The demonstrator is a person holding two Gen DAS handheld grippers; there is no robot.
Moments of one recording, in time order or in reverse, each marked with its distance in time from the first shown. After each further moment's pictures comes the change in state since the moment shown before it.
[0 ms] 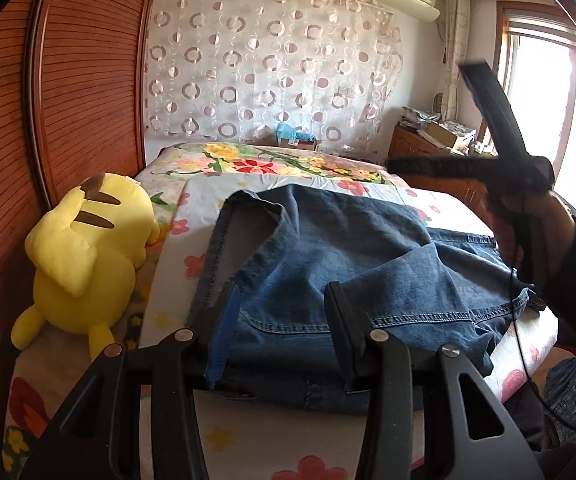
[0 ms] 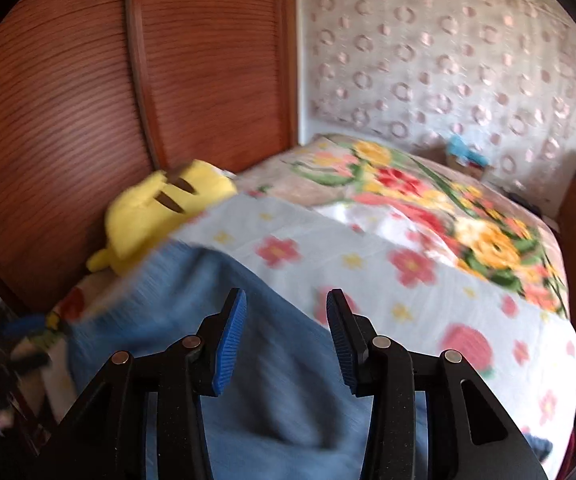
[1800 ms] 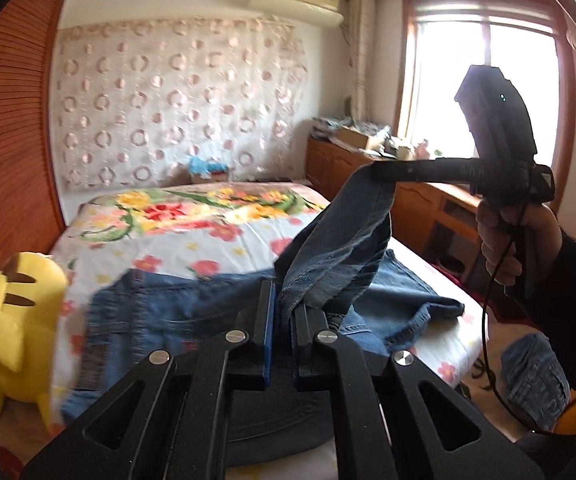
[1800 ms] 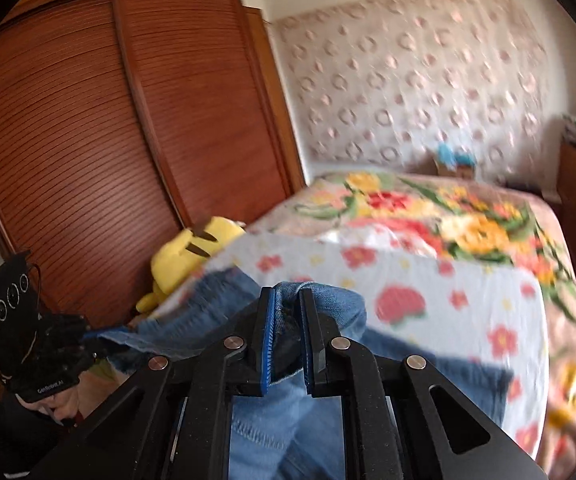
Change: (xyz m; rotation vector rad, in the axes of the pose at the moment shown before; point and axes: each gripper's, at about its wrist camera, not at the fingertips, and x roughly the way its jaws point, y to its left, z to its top) left arm -0.038 -0.118 0.048 0.185 -0.092 -0.226; right arm -0.194 -0.054 -0.072 0.142 -0.205 0.121
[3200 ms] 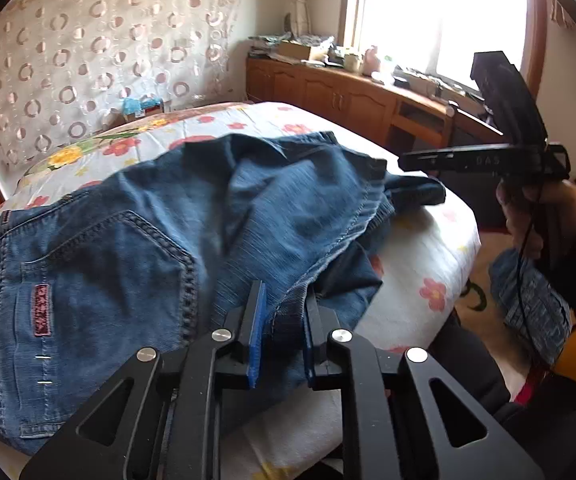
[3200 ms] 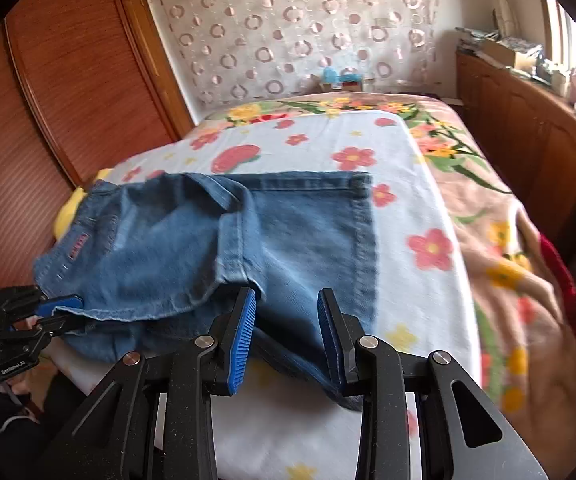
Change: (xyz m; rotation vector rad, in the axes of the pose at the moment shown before) left arm 0.098 -0.087 -0.069 0.146 0.295 -0.157; right arm -0.030 -0.059 -0.121 0.256 0.189 -0.299
